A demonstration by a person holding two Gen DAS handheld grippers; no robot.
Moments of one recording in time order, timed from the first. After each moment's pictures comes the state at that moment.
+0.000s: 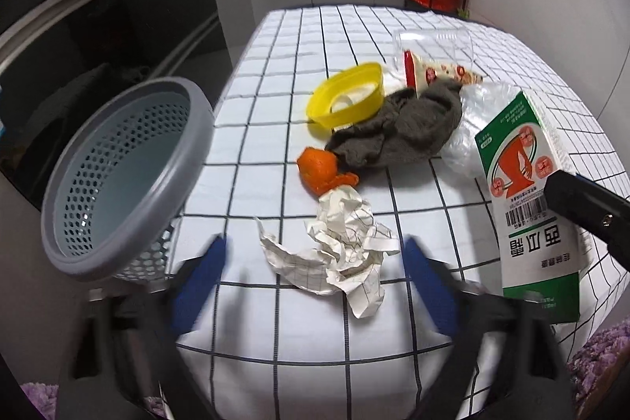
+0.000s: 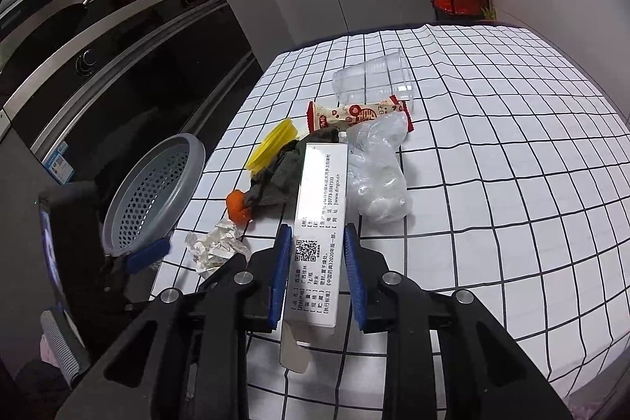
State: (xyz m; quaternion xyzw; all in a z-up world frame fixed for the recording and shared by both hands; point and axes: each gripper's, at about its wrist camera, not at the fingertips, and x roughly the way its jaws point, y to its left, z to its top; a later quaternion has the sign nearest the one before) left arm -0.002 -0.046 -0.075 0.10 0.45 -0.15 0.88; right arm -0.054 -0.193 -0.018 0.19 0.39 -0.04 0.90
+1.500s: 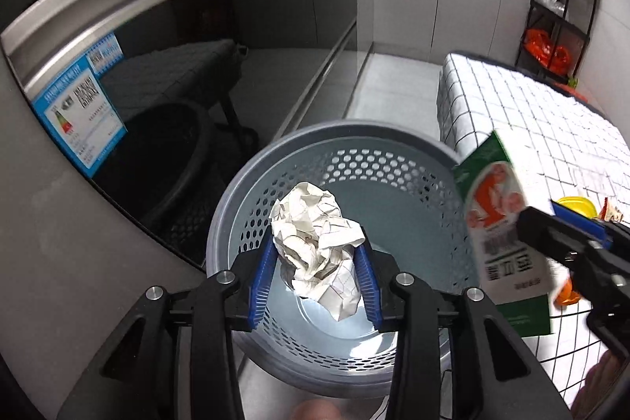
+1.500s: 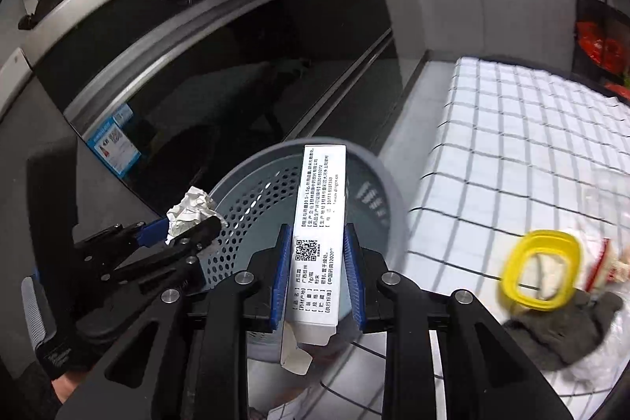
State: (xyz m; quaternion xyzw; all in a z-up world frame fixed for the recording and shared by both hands) left arm 0.119 0.151 -0.014 0.05 0.45 0.00 0.89; right arm 0.149 -0.014 0.002 0.12 0.43 0.15 0.88
